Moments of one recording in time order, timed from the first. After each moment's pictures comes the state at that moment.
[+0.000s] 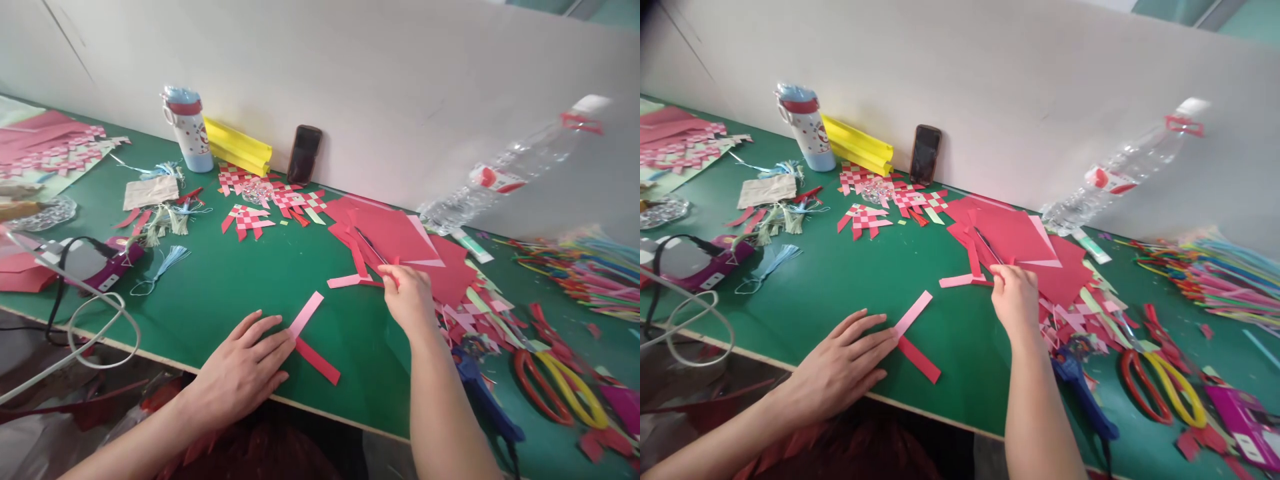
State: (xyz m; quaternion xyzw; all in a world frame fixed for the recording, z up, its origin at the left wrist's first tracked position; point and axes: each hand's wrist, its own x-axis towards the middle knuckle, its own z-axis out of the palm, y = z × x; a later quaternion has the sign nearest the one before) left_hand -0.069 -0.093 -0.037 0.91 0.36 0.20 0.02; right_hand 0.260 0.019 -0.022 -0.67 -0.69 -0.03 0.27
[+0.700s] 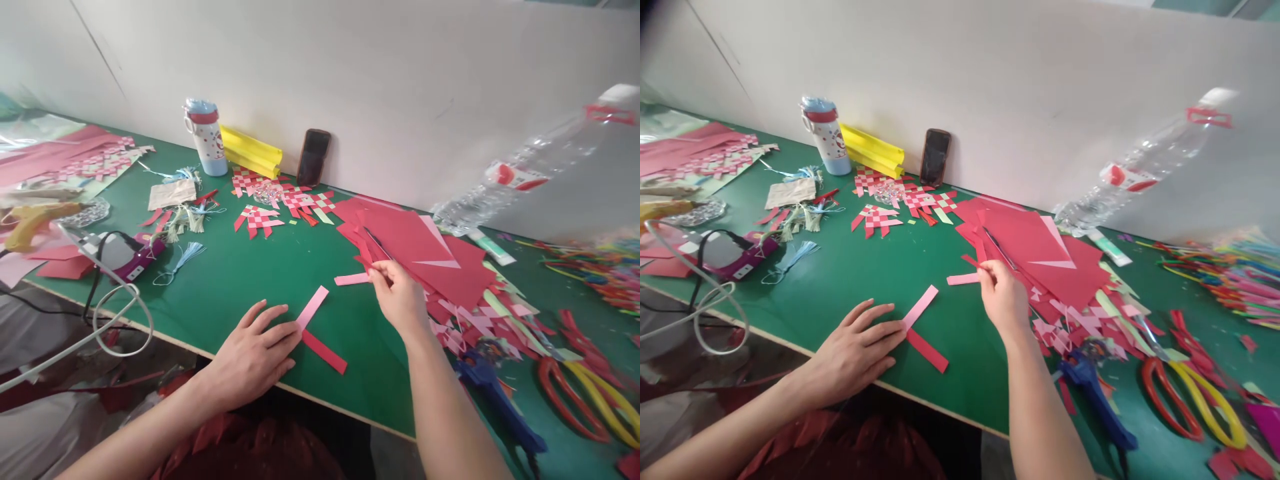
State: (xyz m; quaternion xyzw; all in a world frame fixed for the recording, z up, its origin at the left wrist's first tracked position) left_hand -0.066 -0.095 -0.033 0.90 0.39 0.18 0.04; right_hand 0.227 0.010 -0.013 -0.65 -0.69 0.07 0.30
